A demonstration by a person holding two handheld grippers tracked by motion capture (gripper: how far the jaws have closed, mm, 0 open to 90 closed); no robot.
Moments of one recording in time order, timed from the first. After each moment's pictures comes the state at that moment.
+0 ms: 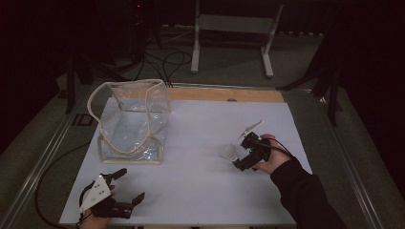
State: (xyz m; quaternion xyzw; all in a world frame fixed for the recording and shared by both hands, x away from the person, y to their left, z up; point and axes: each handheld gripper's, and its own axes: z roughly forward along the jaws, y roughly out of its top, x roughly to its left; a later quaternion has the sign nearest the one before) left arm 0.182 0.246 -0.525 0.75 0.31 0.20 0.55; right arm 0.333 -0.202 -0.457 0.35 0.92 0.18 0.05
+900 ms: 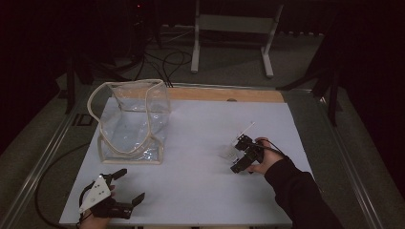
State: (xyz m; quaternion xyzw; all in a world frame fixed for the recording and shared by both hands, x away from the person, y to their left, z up) left arm 0.182 0.245 -0.525 0.75 0.31 0.20 0.55; right arm 0.341 -0.192 -0.482 0.38 0.92 0.12 0.00
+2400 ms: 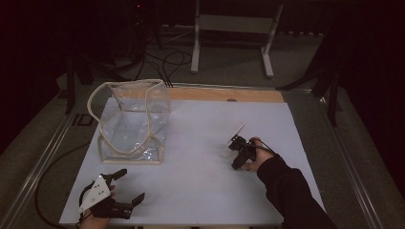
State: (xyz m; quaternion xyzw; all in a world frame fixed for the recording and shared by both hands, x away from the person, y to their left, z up) left arm 0.182 0.246 -0.525 0.75 0.31 0.20 0.55; right arm 0.355 -0.177 -0.506 0.39 0.92 0.06 0.00
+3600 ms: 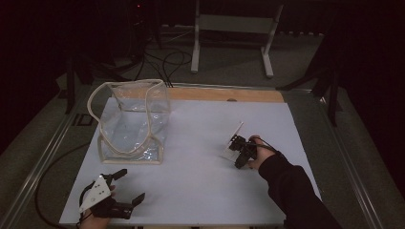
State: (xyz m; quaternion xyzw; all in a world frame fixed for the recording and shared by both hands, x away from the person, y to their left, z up) left arm 0.182 0.245 -0.525 0.75 0.31 0.20 0.55; right arm 0.354 -0.177 -0.494 0.35 0.94 0.04 -0.01
